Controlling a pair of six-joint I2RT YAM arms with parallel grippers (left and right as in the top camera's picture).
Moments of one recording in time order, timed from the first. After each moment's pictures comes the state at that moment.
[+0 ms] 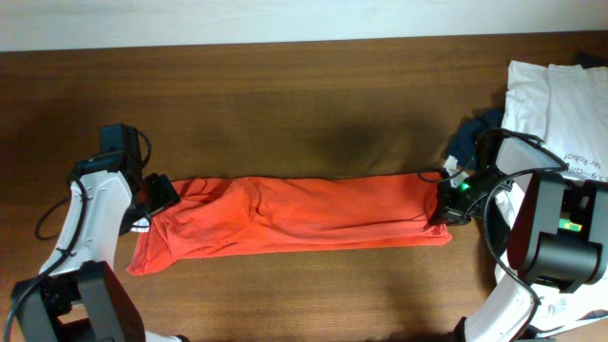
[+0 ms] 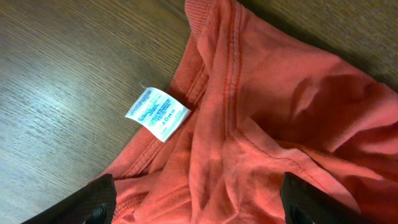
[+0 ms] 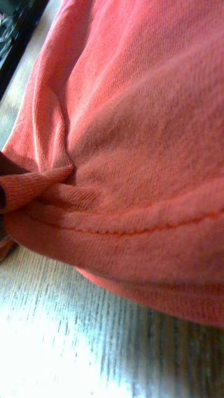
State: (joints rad) left arm 0.20 1.64 1.13 -0.93 -0.13 -0.35; right arm -0.25 1.99 1.20 -1.10 -0.36 -0.18
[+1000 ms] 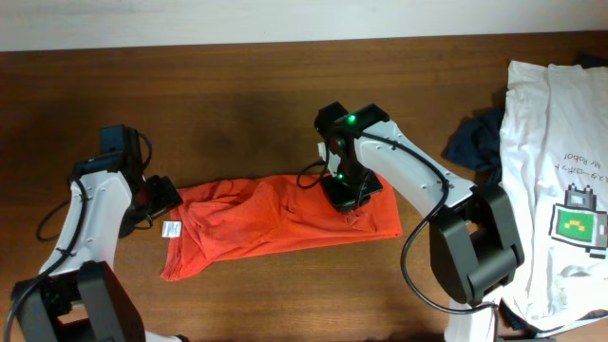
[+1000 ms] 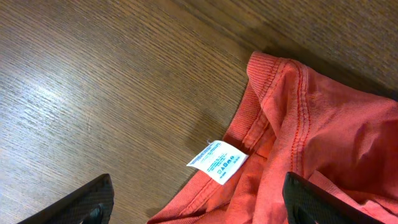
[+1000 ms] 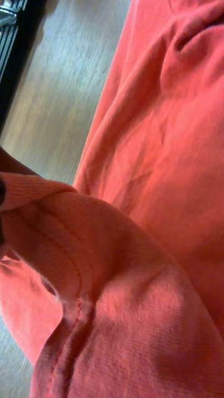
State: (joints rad) left arm 0.20 1.64 1.13 -0.95 -0.11 -0.35; right arm 0.50 2.01 1.59 -1.30 -0.18 0.11
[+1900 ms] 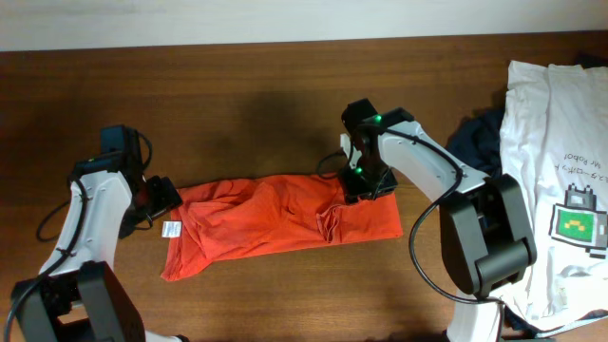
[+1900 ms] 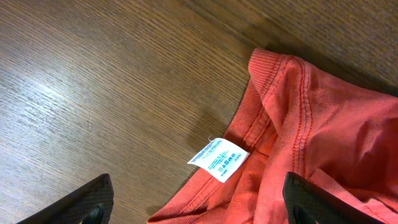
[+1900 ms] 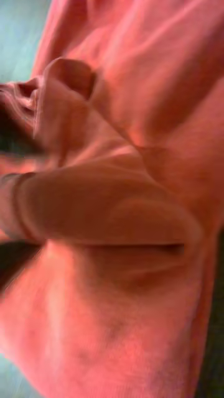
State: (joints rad) left arm 0.20 1.64 1.13 -0.96 -0.11 -0.35; right arm 0.37 2.01 1.46 -1.07 -0.18 0.09
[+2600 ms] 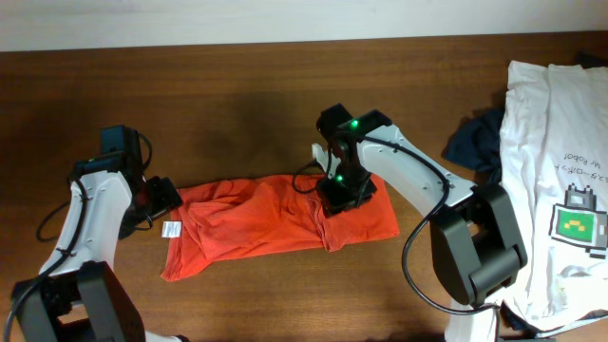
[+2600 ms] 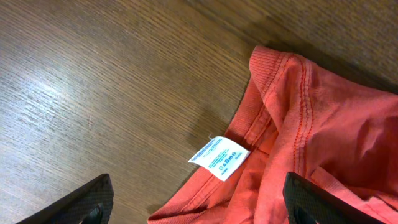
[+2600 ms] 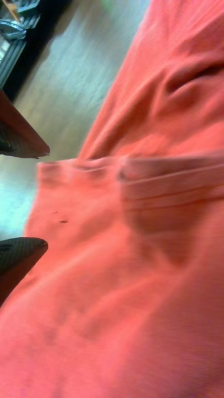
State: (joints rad) left arm 0.20 1.64 1.13 -0.97 -0.11 -0.35; right arm 0.49 2.00 1.52 -1.21 -0.28 0.03
